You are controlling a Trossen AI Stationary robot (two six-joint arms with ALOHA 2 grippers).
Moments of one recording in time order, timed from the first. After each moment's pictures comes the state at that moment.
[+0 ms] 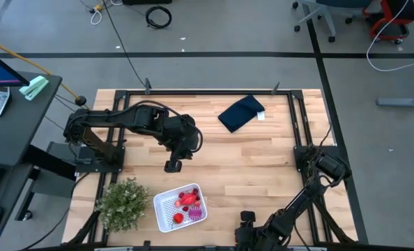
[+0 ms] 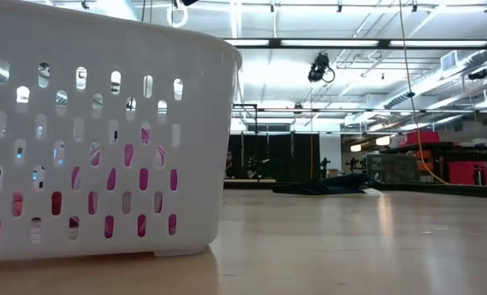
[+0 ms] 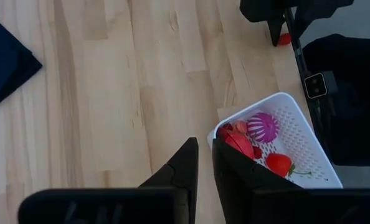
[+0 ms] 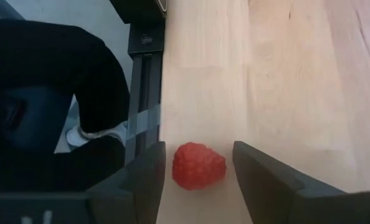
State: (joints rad) left arm -0.08 1.61 1.77 -1.14 0.15 0.00; right arm 0.88 2.09 1.28 -0.21 0.35 0.86
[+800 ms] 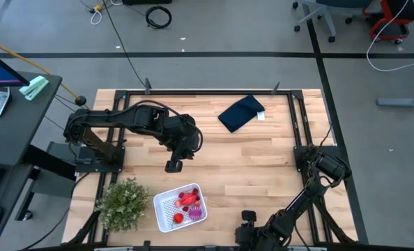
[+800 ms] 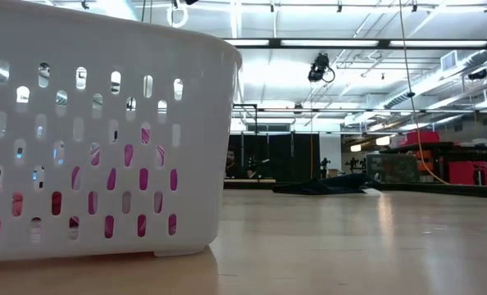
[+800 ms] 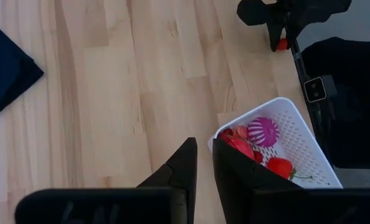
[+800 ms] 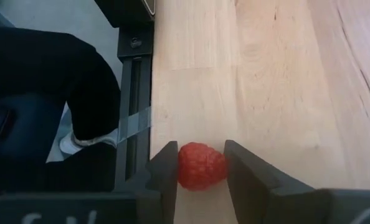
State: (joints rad) left arm -0.08 1.61 1.77 -1.12 0.15 0.01; right arm 0.88 2.10 1.28 -0.24 0.41 0.88
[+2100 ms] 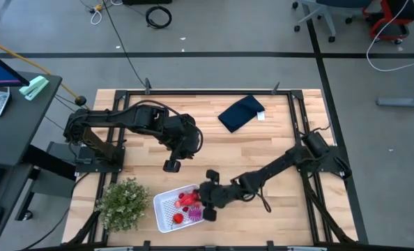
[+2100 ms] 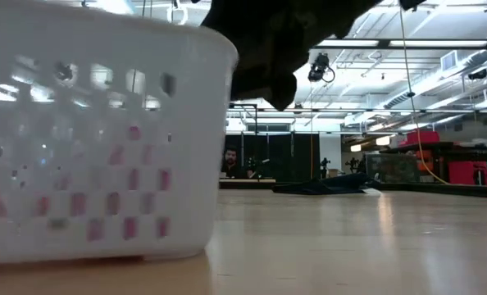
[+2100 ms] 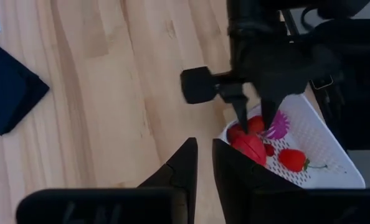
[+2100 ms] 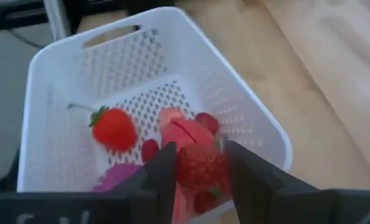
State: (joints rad) left arm -0.07 1.61 1.77 -1.13 0.15 0.12; right arm 0.43 2.02 1.28 0.13 0.34 0.44
